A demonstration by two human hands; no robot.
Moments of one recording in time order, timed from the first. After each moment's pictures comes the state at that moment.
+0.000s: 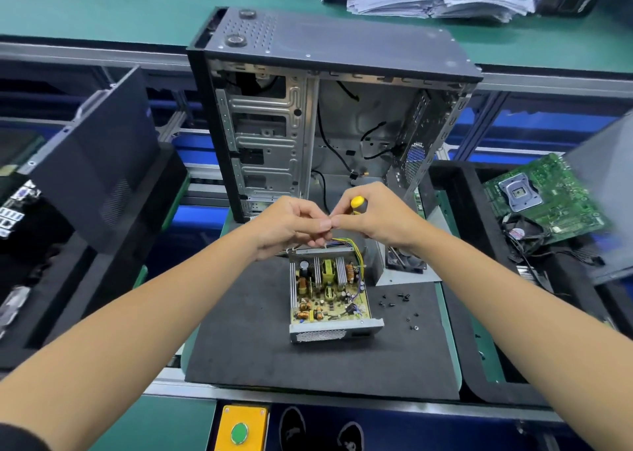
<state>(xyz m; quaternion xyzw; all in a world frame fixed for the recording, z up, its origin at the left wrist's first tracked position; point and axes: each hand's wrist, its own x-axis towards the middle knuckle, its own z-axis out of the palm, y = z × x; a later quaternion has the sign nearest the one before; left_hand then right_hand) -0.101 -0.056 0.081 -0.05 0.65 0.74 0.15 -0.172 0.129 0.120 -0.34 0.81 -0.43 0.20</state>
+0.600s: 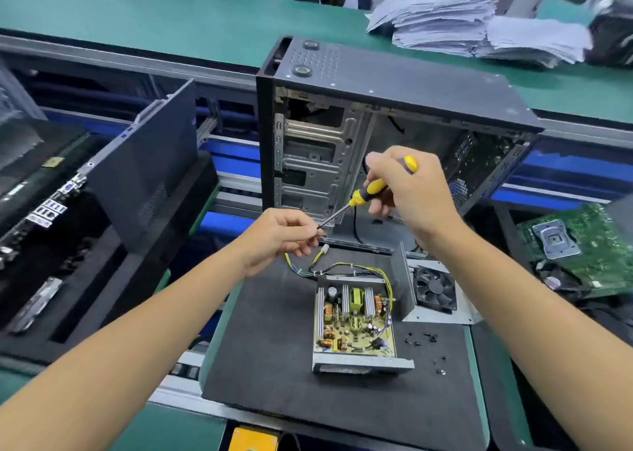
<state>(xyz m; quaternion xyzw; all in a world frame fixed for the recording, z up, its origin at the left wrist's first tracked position) -0.074 -0.118 0.087 -0.08 0.67 0.74 0.03 -0.166 0.069 0.184 -0.26 0.71 -0.65 0.11</state>
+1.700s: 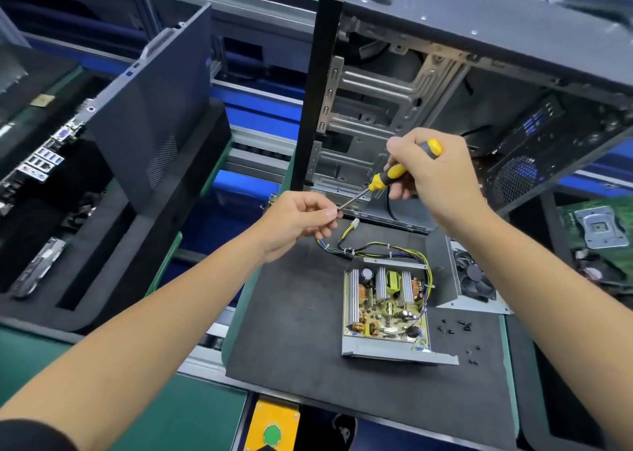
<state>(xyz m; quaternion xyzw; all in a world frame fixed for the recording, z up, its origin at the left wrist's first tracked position) -0.072 -0.154 0.034 -0.10 0.62 0.78 0.01 -0.176 0.015 0.140 -0.26 0.76 -0.58 0.12</state>
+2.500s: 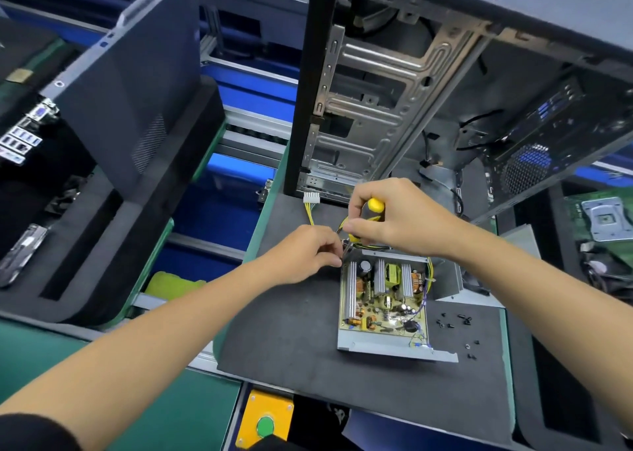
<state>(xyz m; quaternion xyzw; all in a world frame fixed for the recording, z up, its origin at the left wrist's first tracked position) -0.071 -0.126 -0.027 0.00 0.89 0.44 0.06 -0.170 0.021 0.106 -0.46 0.82 -0.26 0.24</state>
